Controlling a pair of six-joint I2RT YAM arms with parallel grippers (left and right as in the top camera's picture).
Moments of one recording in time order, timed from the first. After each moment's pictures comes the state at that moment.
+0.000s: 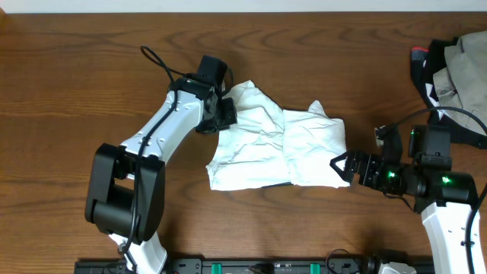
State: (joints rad) left arm -0.34 1.88 1.33 -0.80 0.19 -0.51; right arm -0.11 1.02 0.81 -0.98 -0.55 0.21
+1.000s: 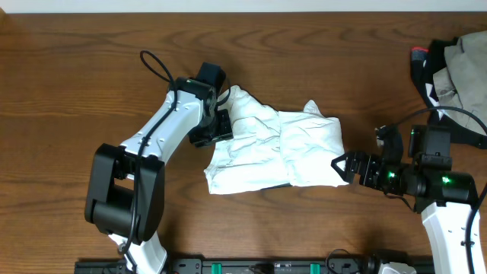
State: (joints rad) left arm -0.34 1.88 1.33 -0.97 0.18 -0.54; right arm -0.11 1.02 0.81 -0.98 -0.52 0.19
